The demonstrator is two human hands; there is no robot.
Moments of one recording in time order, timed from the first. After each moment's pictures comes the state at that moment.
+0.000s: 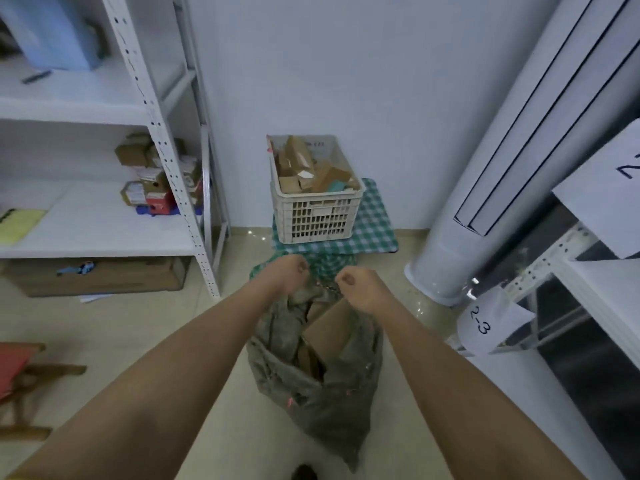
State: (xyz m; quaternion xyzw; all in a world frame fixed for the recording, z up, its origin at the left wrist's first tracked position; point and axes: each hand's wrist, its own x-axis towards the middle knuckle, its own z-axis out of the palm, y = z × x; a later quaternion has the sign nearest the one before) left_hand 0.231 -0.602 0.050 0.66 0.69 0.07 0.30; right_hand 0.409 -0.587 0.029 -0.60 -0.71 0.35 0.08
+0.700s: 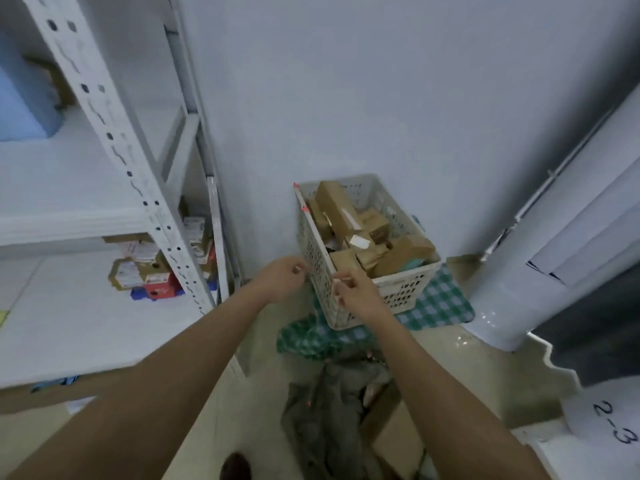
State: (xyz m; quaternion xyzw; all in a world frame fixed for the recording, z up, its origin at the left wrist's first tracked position) left_hand -0.032 -0.244 0.042 0.64 0.65 0.13 0.39; right_hand 0.141 -0.249 -0.008 -0.64 -0.56 0.46 0.26
